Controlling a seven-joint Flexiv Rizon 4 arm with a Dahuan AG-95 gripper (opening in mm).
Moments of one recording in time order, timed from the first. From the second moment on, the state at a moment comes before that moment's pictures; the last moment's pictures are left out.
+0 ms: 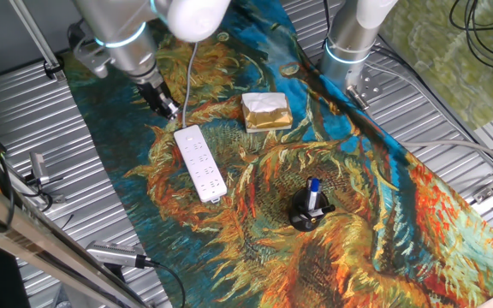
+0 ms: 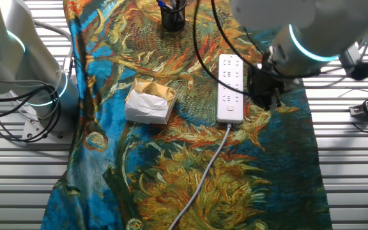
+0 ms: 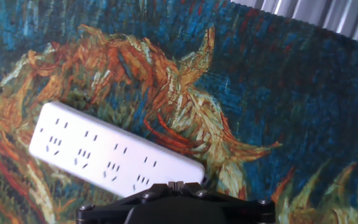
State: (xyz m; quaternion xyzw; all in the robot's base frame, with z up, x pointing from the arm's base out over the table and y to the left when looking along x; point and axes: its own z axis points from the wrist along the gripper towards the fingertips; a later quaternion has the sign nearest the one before) arm 0.537 -0.023 0.112 0.17 -0.98 -0.06 0.06
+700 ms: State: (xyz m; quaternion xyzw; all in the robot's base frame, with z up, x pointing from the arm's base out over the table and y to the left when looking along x) arm 0.533 -0.023 0.077 0.16 -0.98 -0.06 0.06
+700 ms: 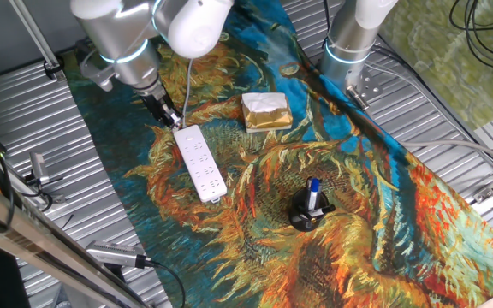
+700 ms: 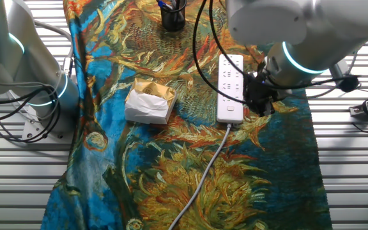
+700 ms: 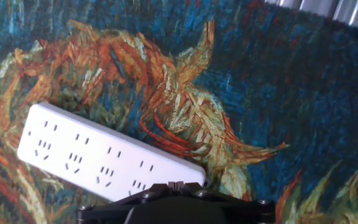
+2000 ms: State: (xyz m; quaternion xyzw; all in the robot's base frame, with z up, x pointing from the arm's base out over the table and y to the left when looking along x) arm 0.527 -0.020 0.078 0.17 -0.98 -0.06 0.05
